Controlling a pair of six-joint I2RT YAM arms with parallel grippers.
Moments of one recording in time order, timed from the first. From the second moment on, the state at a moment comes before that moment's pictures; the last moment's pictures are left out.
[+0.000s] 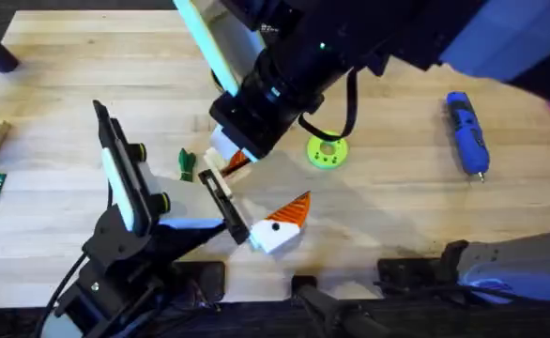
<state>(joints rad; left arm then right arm) -0.68 0.00 0.01 -0.06 0.34 -0.10 0.97 1.65 1.70 -1.16 -0.22 0.10</state>
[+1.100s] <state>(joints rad) -0.68 0.01 0.01 -0.06 0.33 -0.12 0.97 1.70 1.71 -1.17 -0.22 0.10</state>
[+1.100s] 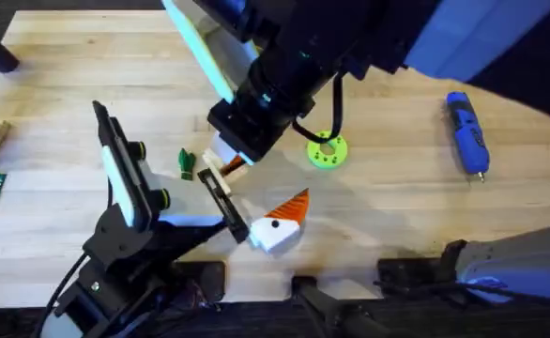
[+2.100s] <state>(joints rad) -0.68 0.01 0.01 -0.06 0.34 -0.11 0.97 1.70 1.73 -1.21 -0.22 0.10</state>
